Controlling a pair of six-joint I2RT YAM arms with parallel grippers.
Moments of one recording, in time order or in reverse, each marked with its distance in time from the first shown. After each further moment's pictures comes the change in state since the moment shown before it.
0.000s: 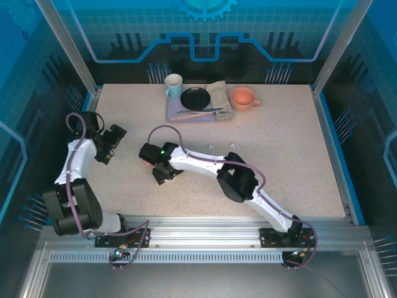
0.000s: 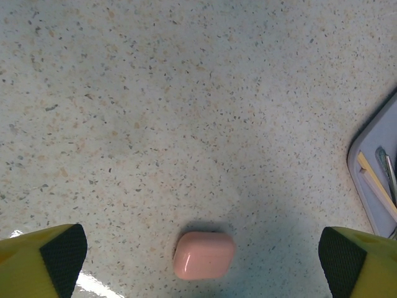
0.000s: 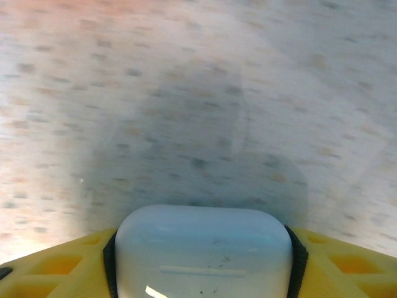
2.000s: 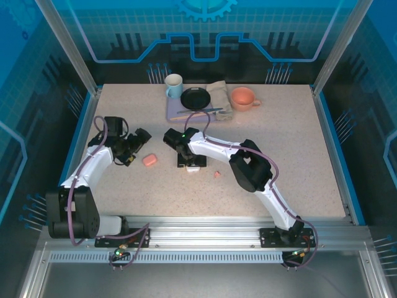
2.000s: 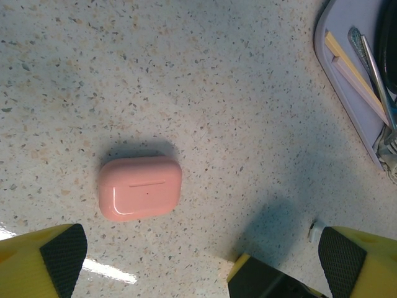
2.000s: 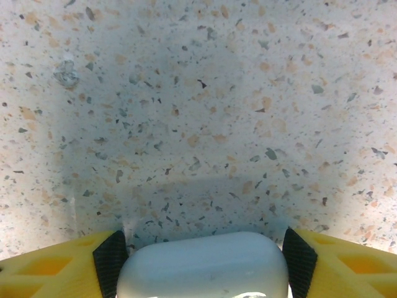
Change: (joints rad) left arm -0.251 -0.052 -0.122 0.127 0.060 -0.059; right arm -0.169 -0.104 -0.192 -0.023 0.047 0.394
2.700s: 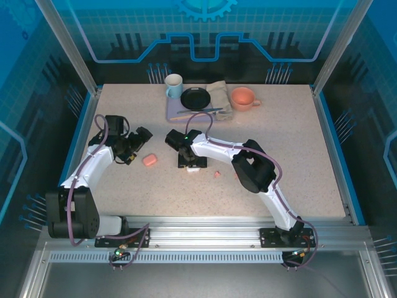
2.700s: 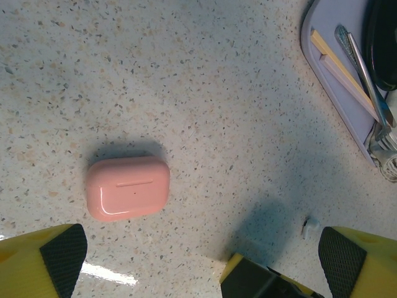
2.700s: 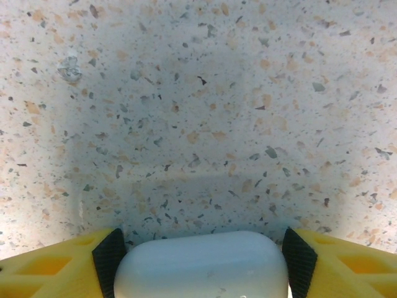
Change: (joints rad) left arm -0.015 0.000 0.015 0.000 0.000 -0.001; right arm 0.002 -0.053 -0.095 0.089 -0.007 -0.013
